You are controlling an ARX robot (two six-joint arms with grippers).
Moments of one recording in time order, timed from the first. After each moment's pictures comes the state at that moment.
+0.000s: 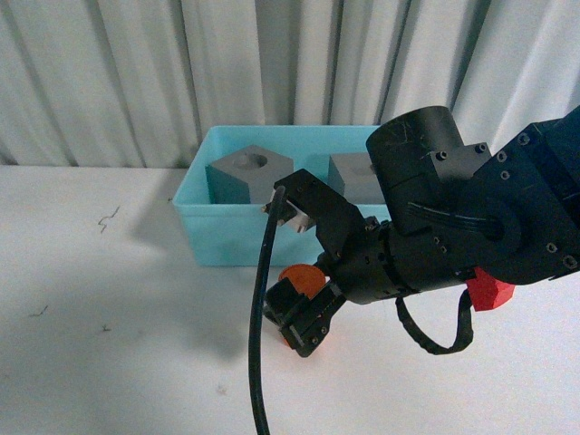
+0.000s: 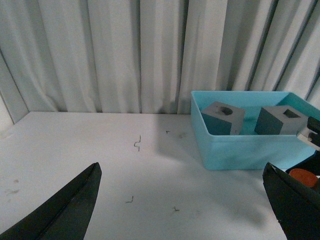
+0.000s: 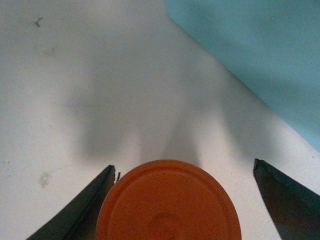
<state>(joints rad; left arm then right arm) 0.00 0.01 0.01 0.00 0.00 -0.01 0.41 2.22 1.21 0.19 -0.42 -0.34</state>
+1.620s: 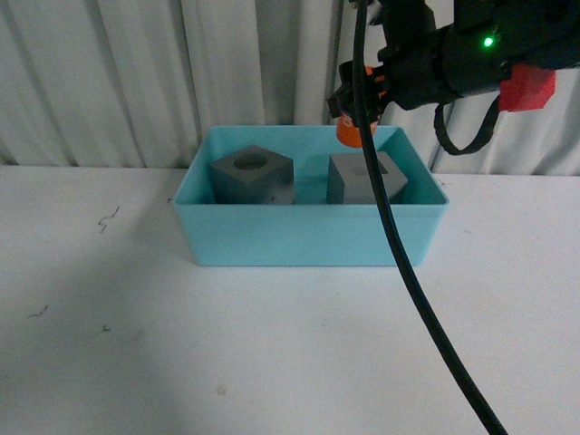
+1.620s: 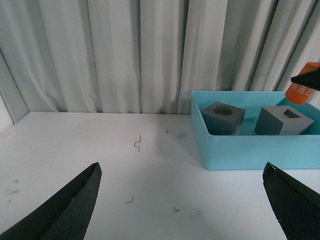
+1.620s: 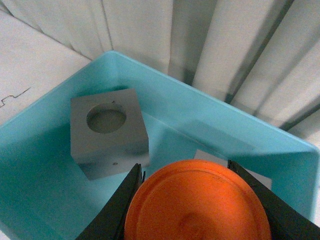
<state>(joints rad) 0.00 0.01 0.01 0.00 0.00 -0.01 0.27 2.21 1.59 0.21 -0.27 -0.24</state>
